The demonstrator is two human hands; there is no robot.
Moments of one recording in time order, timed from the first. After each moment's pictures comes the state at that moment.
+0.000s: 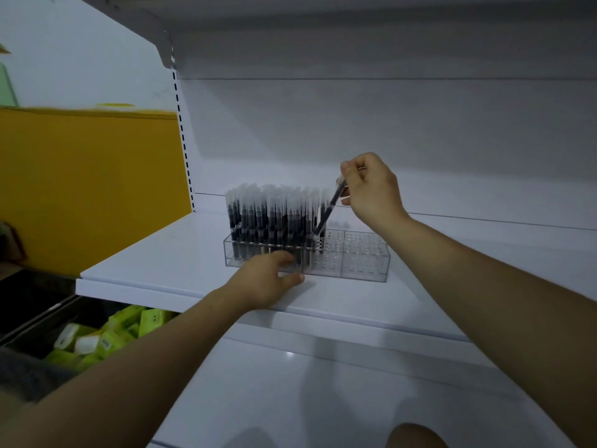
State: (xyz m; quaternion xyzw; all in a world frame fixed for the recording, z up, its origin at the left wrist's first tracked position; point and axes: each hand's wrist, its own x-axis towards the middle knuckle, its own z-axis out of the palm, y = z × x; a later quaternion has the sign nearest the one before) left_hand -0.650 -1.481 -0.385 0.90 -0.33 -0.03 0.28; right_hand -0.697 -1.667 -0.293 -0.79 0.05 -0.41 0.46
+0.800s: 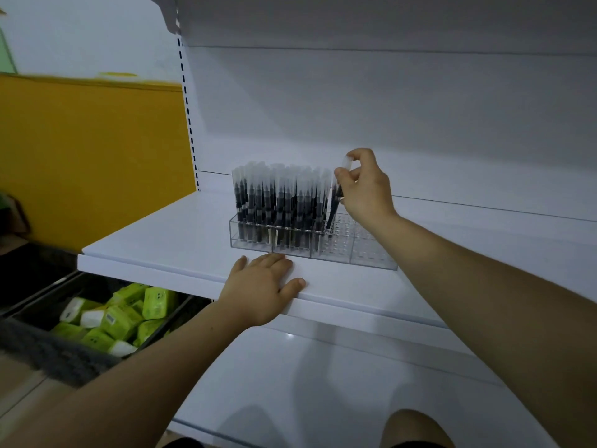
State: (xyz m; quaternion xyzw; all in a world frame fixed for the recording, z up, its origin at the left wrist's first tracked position) left_hand -0.653 -1.463 -0.429 0.93 -0.35 0.05 0.10; right_hand -0.669 -1.661 -0.324 -0.83 0.07 -0.39 0.40
